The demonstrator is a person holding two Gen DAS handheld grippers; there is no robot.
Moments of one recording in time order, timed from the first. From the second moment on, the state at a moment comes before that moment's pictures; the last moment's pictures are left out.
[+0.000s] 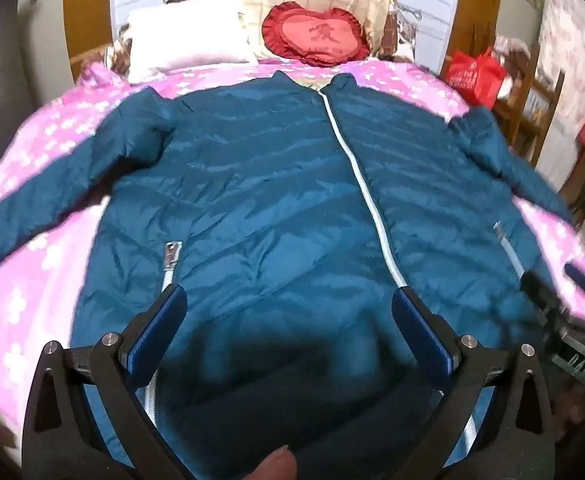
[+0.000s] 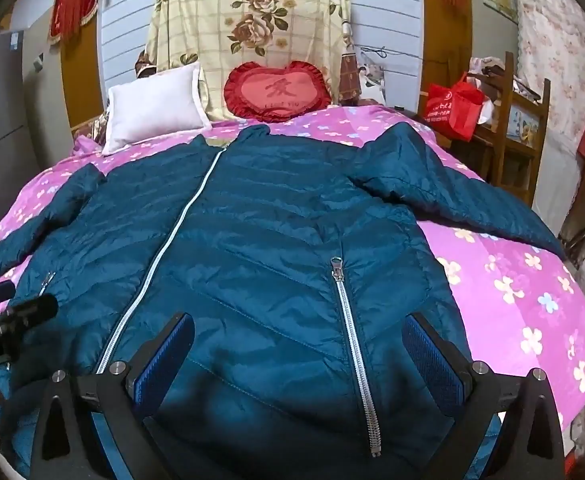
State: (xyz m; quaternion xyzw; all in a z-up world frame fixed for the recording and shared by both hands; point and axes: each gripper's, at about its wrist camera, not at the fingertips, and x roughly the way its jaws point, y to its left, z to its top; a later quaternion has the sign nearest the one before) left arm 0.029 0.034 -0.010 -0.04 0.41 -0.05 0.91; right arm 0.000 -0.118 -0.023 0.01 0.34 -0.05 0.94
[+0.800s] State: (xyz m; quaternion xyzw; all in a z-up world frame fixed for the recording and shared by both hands) left arm 0.044 0.047 -0.026 -0.03 0.38 -0.05 0.92; right arm 0.006 -0.115 -0.024 0.01 0.35 -0.06 0.94
